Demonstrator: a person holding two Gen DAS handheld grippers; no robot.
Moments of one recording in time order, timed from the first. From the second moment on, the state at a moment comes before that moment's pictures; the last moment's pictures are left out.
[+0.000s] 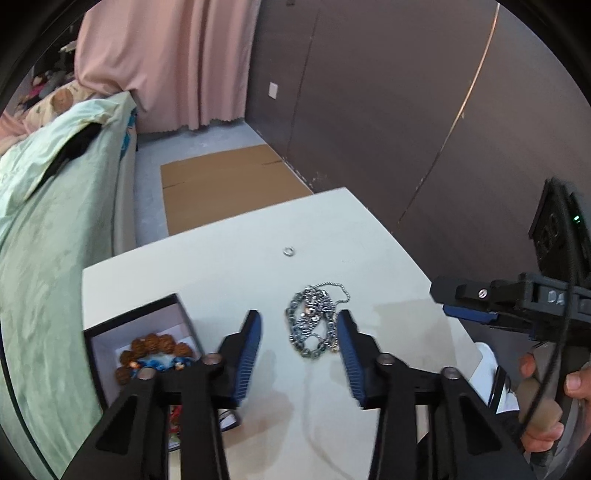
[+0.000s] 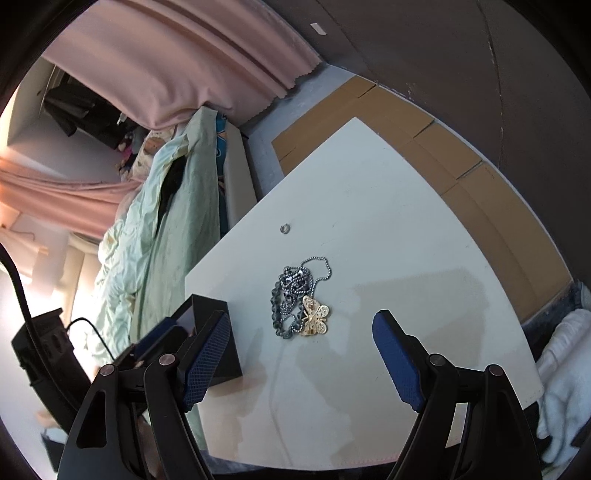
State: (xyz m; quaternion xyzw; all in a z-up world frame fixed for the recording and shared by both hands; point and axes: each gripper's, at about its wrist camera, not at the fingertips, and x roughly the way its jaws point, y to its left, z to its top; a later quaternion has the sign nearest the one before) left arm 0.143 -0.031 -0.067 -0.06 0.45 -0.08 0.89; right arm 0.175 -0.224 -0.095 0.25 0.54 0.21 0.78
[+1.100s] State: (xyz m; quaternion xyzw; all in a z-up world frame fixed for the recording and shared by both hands) left arm 0.220 -0.074 -0.149 -0.03 0.54 -0.07 0.84; right arm 0.212 -0.257 -0.105 0.27 0.54 0.19 0.77
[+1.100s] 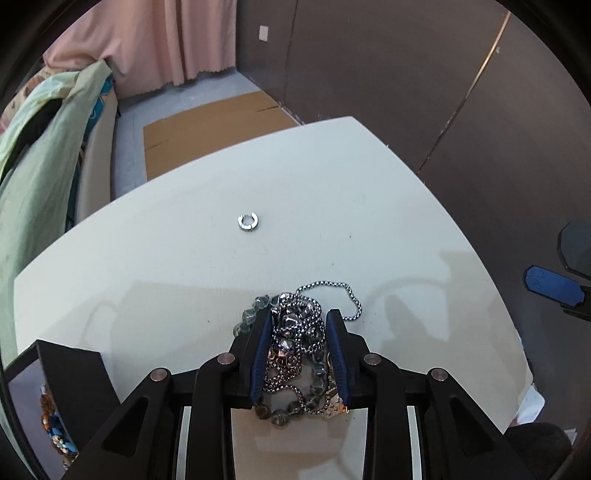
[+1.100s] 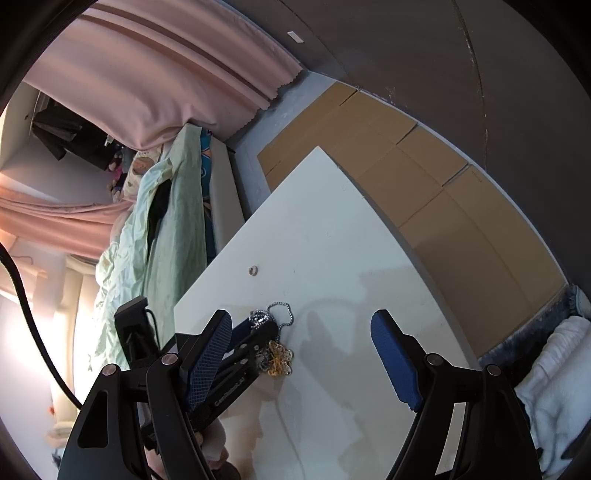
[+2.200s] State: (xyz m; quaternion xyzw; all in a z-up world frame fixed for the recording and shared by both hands) left arm 0.172 -0.016 0.006 -0.10 0.37 -0.06 0.92; right arm 0.235 -0.190 -0.117 0.22 0.54 0.24 0.77
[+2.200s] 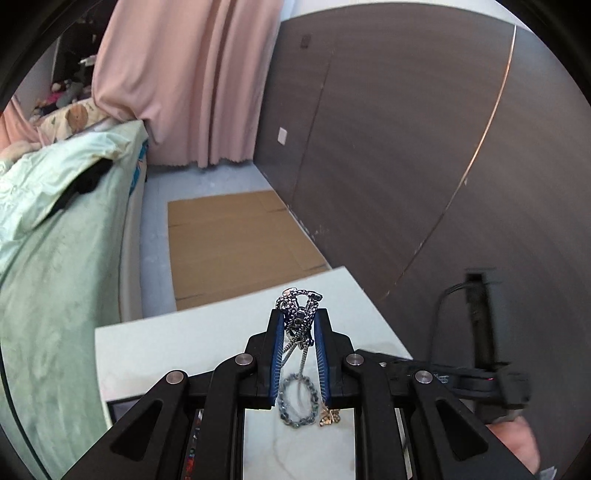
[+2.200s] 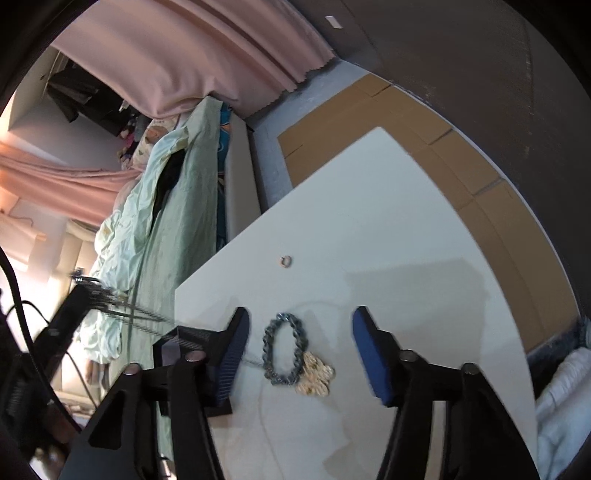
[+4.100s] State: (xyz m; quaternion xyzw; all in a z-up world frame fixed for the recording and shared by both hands) left arm 0.112 0.090 0.066 -0.10 0.32 0.04 0.94; right arm 0.235 -0.092 -0.064 0.00 0.50 0.28 0.82
